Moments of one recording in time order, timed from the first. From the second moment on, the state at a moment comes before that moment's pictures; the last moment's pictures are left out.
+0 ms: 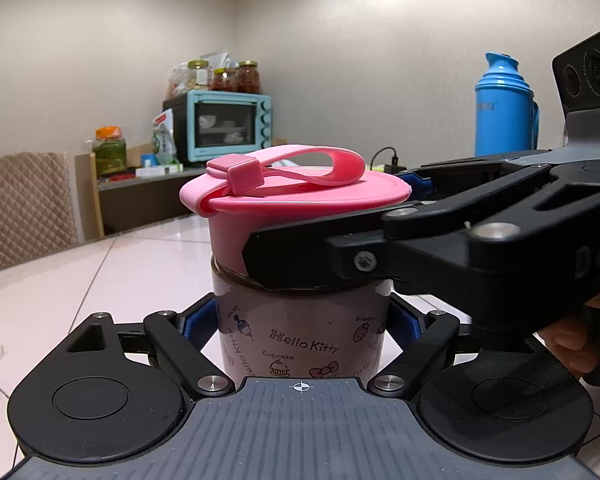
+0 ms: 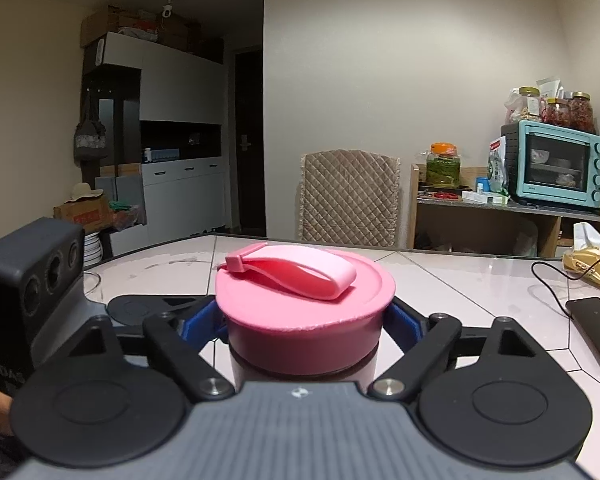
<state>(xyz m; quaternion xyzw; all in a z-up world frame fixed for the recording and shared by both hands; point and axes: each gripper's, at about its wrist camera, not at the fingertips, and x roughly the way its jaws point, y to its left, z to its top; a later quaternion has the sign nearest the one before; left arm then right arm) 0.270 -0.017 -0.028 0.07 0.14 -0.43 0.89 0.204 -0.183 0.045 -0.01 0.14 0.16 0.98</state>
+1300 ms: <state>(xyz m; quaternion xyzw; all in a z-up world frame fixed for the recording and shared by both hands) 0.269 -0.019 -0.028 0.07 0.14 -0.43 0.89 0.234 -0.242 0.072 -0.05 0.15 0.40 0.90</state>
